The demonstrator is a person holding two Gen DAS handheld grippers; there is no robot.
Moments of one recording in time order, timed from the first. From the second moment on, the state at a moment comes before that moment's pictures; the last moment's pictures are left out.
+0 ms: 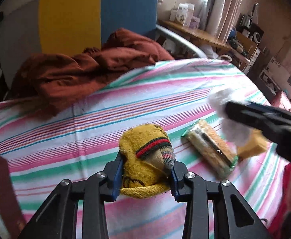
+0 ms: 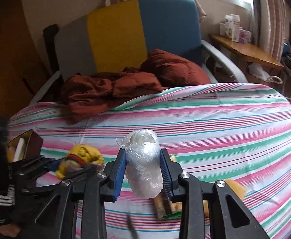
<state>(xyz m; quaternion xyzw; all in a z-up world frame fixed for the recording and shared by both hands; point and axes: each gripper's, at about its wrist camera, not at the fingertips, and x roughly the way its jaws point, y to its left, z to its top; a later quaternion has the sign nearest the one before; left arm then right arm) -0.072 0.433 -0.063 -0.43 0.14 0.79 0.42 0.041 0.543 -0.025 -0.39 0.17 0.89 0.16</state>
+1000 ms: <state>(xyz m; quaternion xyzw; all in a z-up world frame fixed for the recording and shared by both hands) -0.068 0.151 0.030 -0.34 0.07 0.91 0.22 -0.055 0.321 0.022 -0.40 0.12 0.90 -0.08</state>
